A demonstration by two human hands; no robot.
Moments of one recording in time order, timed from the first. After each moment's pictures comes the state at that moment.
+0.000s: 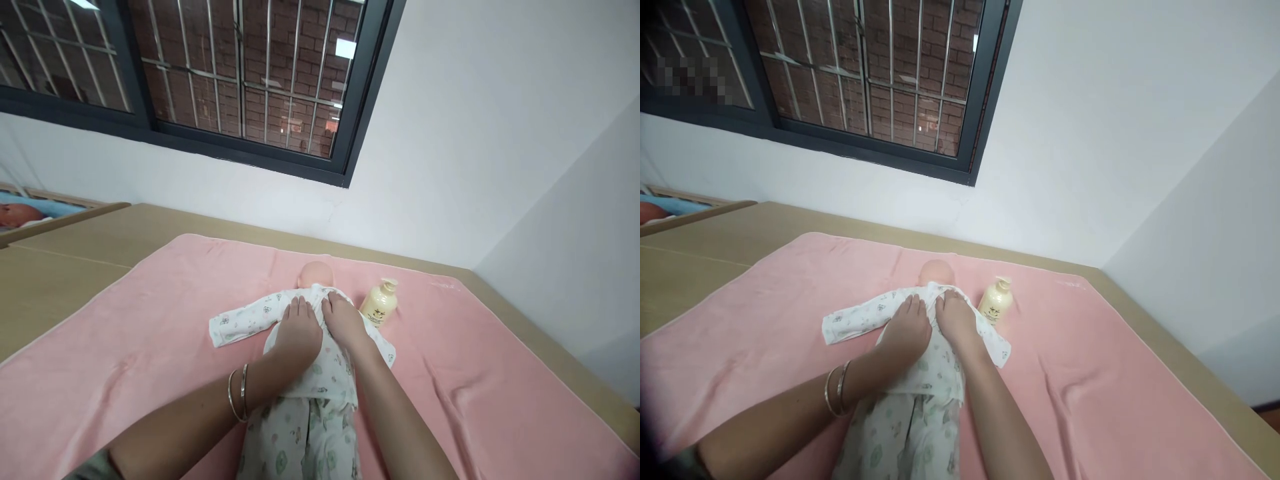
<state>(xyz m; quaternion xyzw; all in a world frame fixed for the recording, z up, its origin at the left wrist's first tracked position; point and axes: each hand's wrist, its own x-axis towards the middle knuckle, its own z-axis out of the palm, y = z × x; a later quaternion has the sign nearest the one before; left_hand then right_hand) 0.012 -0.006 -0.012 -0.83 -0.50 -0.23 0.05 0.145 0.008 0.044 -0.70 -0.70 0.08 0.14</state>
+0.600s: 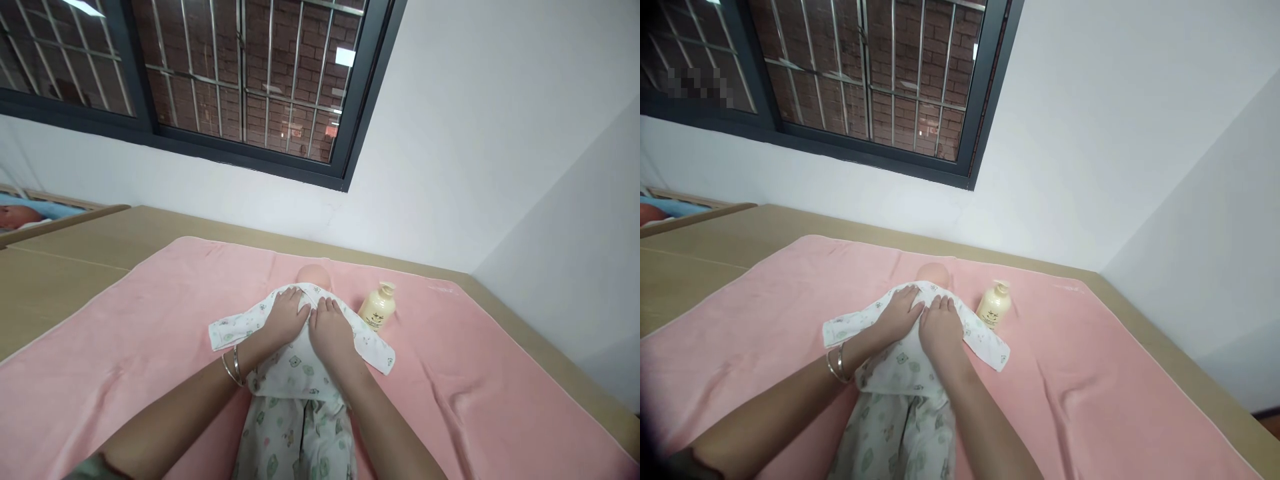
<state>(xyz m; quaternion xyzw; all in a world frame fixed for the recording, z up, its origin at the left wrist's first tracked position) -0.011 0.045 -0.013 -0.79 -0.53 -0.30 -0.11 0.108 -0.013 0.038 -0.70 -0.71 0.03 0.10</state>
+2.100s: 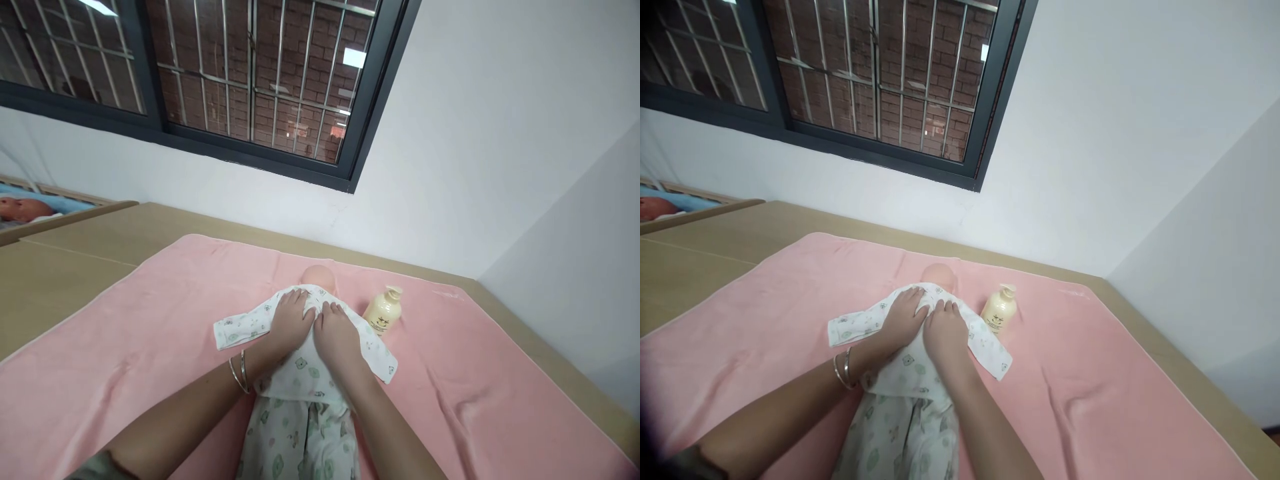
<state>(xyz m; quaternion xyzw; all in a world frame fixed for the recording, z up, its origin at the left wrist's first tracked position) -0.006 0.040 -0.017 -0.78 -0.53 -0.33 -0.05 0.109 -0.014 0.042 -0.71 -0.70 0.04 0.11</state>
